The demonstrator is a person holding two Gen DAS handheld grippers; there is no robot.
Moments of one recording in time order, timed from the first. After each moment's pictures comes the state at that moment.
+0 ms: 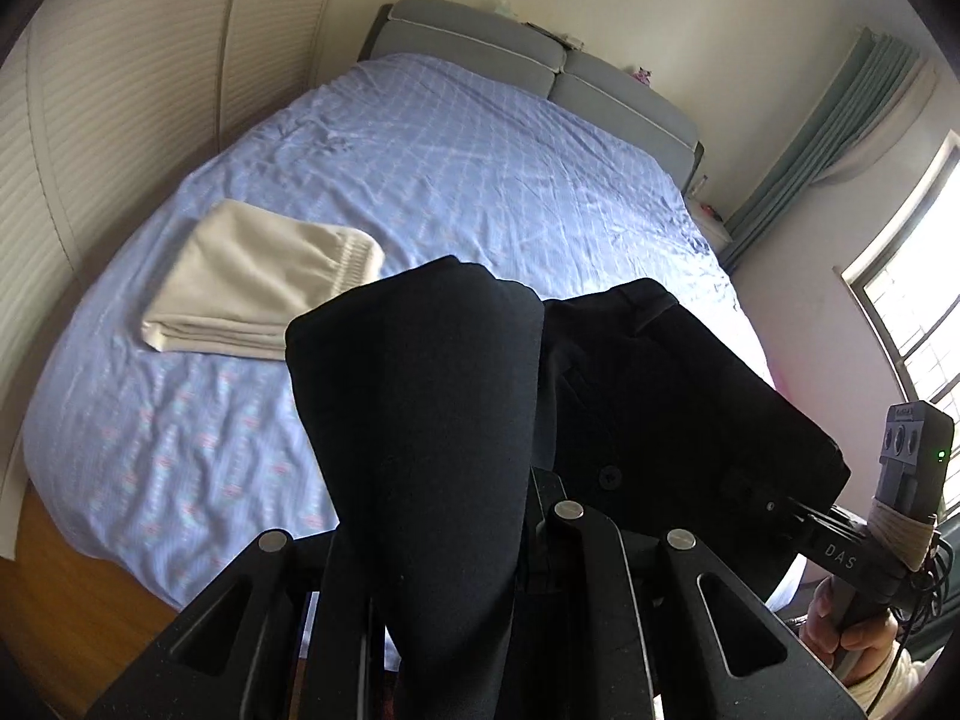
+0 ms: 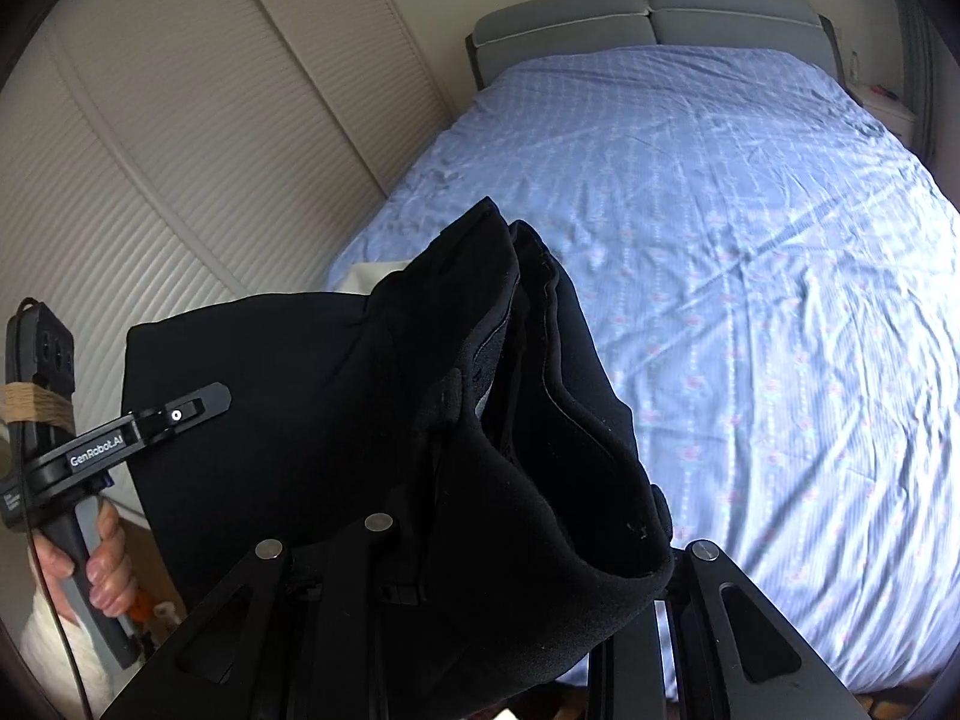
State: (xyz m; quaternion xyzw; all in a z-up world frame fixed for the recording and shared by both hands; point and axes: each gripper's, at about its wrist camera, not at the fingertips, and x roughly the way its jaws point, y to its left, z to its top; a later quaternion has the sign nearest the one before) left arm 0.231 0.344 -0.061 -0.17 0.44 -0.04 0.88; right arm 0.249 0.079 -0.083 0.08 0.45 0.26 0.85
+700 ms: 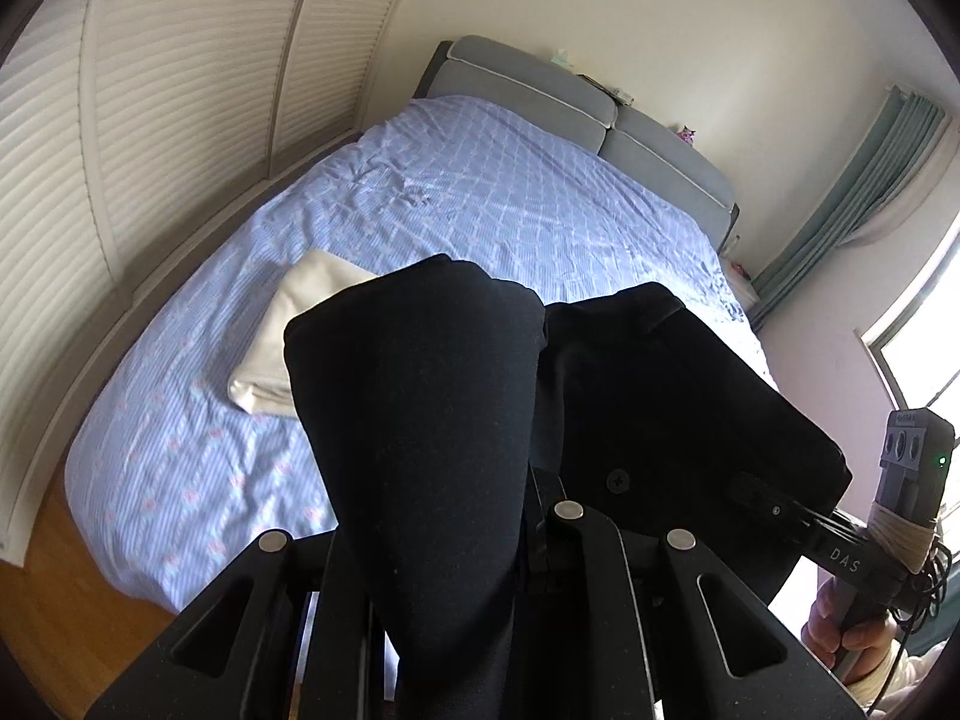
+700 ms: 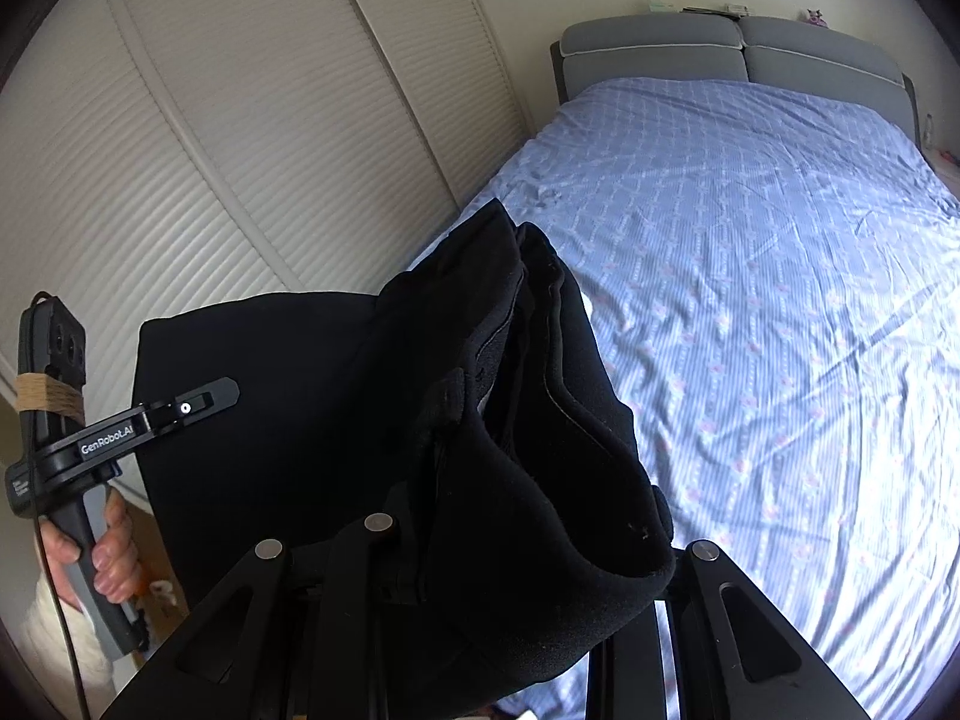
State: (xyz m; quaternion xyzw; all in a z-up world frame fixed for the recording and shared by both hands) left arm 0.257 0.498 -0.059 -0.20 0.40 -0.01 0.89; right arm 0.292 0.210 -0.071 0.05 0.43 0.31 0.85
